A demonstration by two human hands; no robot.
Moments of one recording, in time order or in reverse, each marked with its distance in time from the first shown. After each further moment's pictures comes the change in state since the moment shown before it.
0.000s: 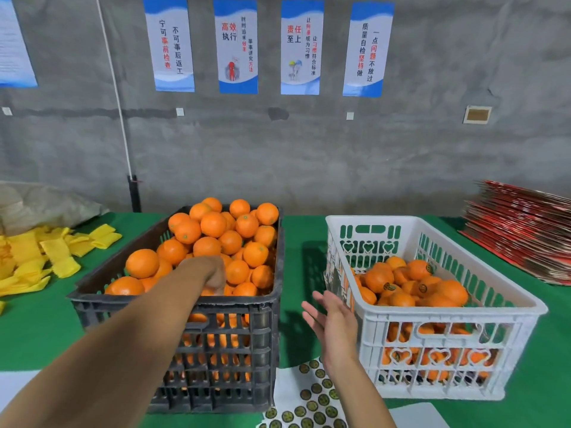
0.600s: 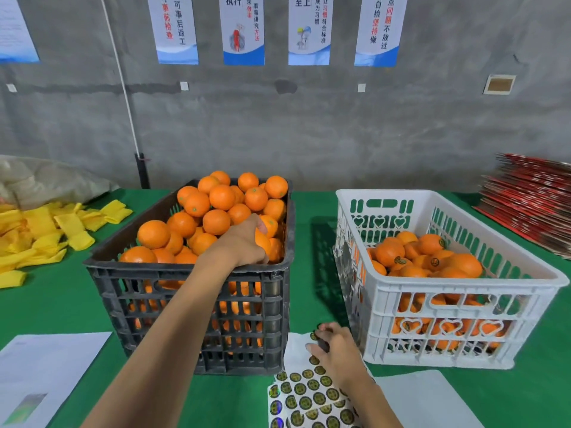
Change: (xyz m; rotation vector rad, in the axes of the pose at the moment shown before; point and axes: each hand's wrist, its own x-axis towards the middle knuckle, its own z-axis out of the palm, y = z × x) left_hand -0.051 0.024 0.021 -0.505 0.291 0.331; right_hand 0.012 0.085 -0.095 -1.613 -0.387 -0.229
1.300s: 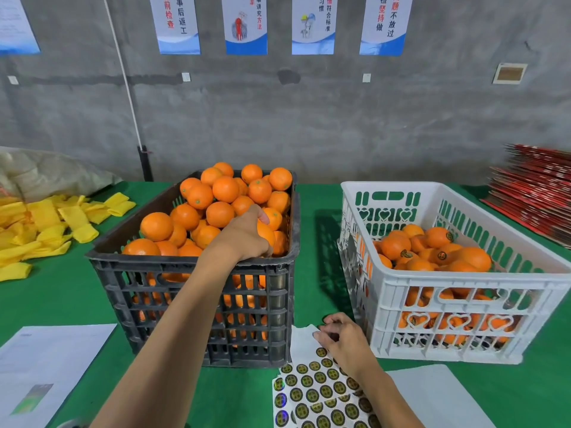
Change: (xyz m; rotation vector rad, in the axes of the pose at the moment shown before) left_hand -0.008 0.002 0.000 -0.059 0.058 0.001; right_hand 0.009 0.011 -0.003 0.125 0.037 0.001
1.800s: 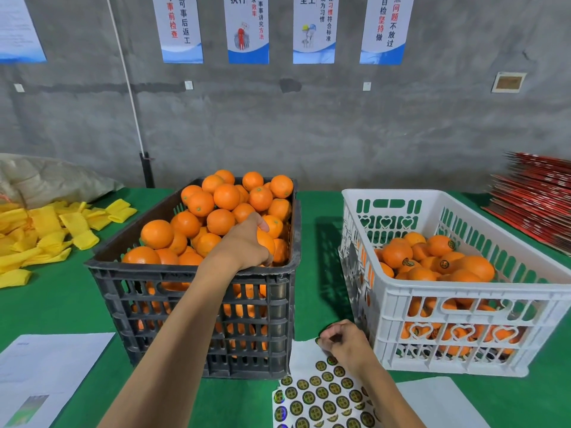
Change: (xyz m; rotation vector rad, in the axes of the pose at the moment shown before) left_hand 0.002 -0.002 0.001 -0.021 0.017 -0.002; right_hand 0.014 -0.001 -0.004 0.235 -0.011 0.142
